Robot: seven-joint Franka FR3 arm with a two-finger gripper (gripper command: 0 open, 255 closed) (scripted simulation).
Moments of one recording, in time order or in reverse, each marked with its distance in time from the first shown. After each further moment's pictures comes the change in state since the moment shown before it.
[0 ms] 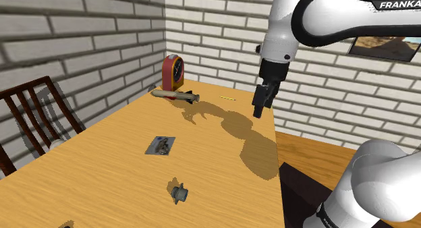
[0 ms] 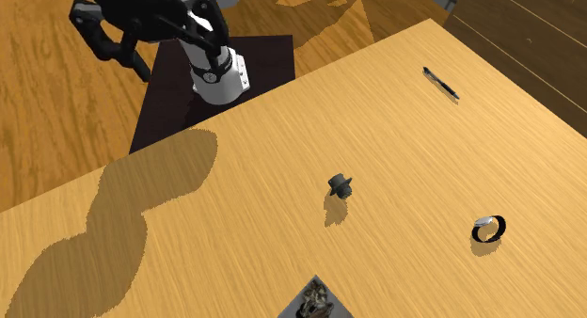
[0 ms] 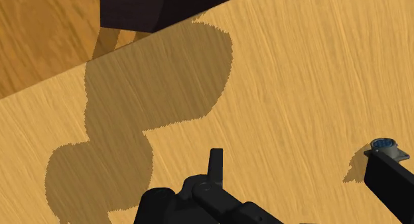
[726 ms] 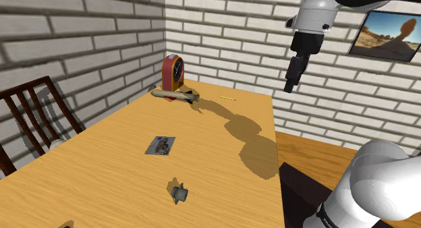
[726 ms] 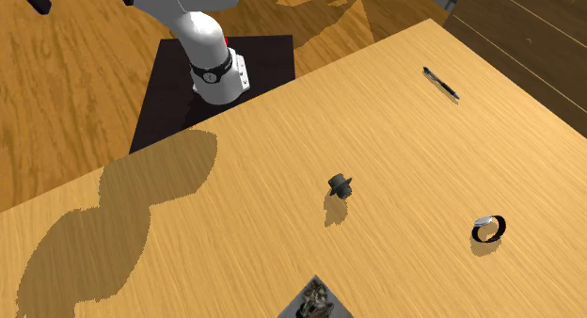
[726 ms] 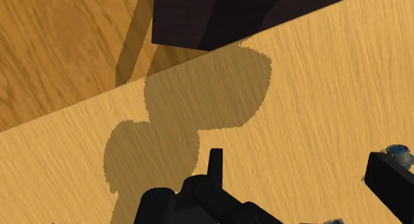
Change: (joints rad) arm -0.047 -0.091 -0.145 0.137 -0.115 -0.216 -0.156
